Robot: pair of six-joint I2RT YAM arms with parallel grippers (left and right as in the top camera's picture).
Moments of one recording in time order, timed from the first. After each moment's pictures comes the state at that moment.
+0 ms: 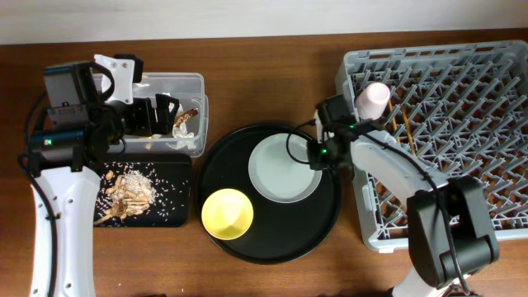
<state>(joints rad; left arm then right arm) 0.11 1.41 1.44 -0.83 0.39 0.09 0.34 1.82 1.16 -0.62 -0.07 0.21</state>
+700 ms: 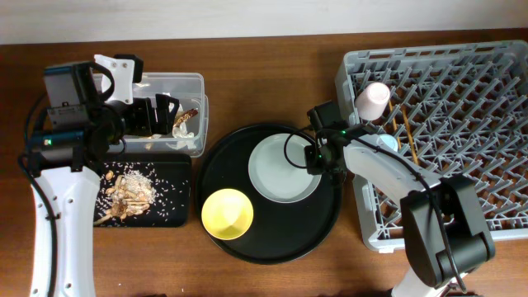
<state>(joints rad) 0.11 1.41 1.44 -0.83 0.39 0.09 0.37 1.83 1.14 -0.63 0.00 0.27</state>
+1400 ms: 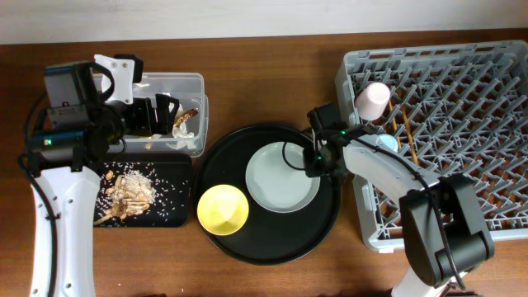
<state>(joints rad) 0.11 1.41 1.44 -0.83 0.39 0.09 0.37 1.84 1.14 -0.61 -0.05 0.28</state>
